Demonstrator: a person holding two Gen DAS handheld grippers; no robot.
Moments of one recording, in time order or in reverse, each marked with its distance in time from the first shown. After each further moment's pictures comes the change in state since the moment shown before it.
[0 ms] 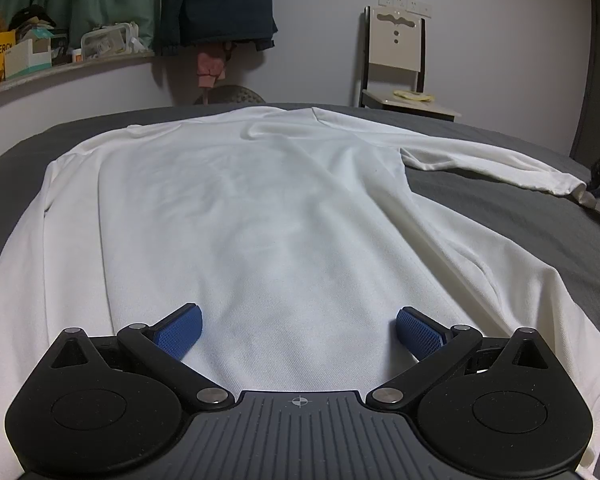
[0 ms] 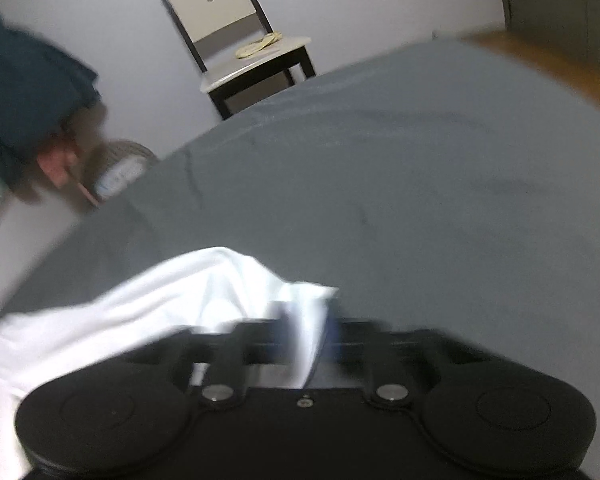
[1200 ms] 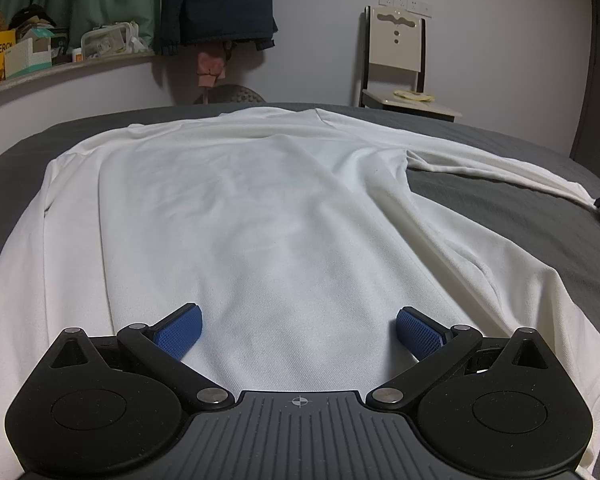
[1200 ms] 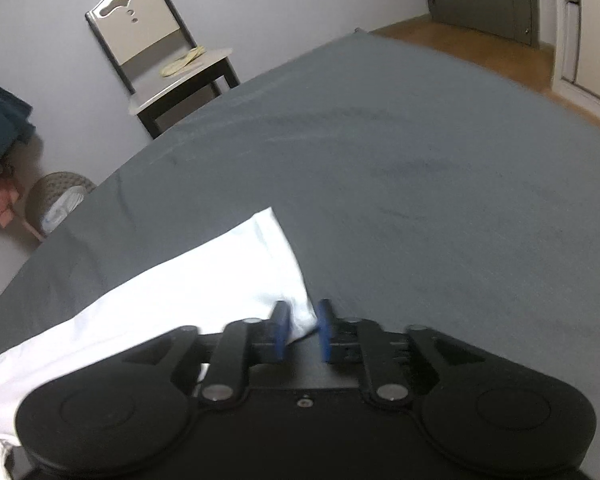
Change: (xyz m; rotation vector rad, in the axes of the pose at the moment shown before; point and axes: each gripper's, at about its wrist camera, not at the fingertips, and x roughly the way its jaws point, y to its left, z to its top) left arm 0.000 0.003 -0.001 -0.004 -0.002 -0.003; right arm -0.028 -0.014 -0.006 0.152 -0.034 -0.209
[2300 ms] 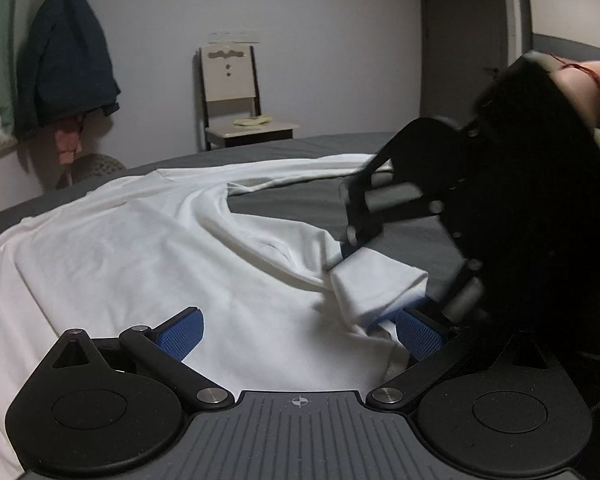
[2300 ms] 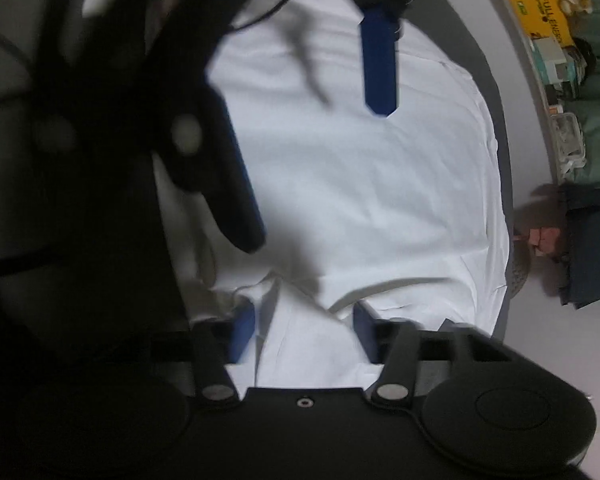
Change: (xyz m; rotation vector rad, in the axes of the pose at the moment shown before) left arm -0.120 -0.022 -0.030 0.335 -0.108 -0.379; right arm -0.222 0.186 -0.410 -2.360 -0.214 0.421
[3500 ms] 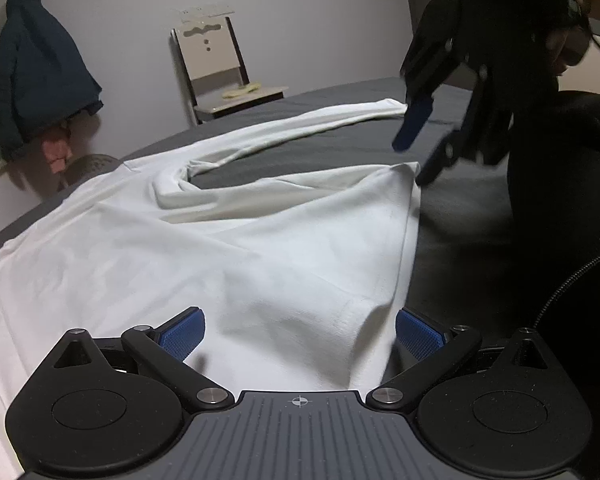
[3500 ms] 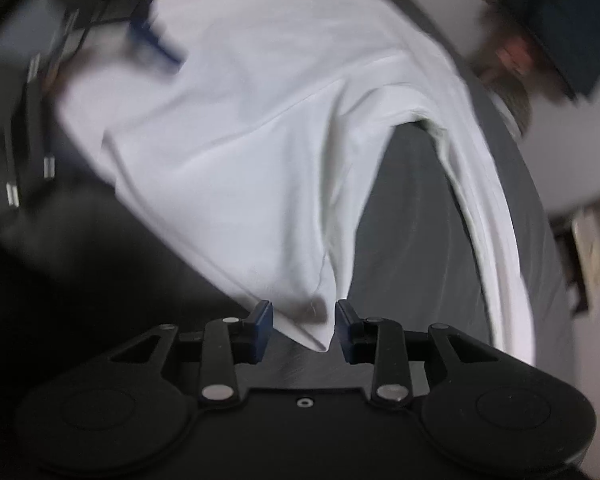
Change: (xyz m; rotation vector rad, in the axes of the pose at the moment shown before) left arm 0.047 -0.064 0.013 0.134 0.120 0.073; right arm 0.005 -0.061 -0.143 0.522 0.084 0.152
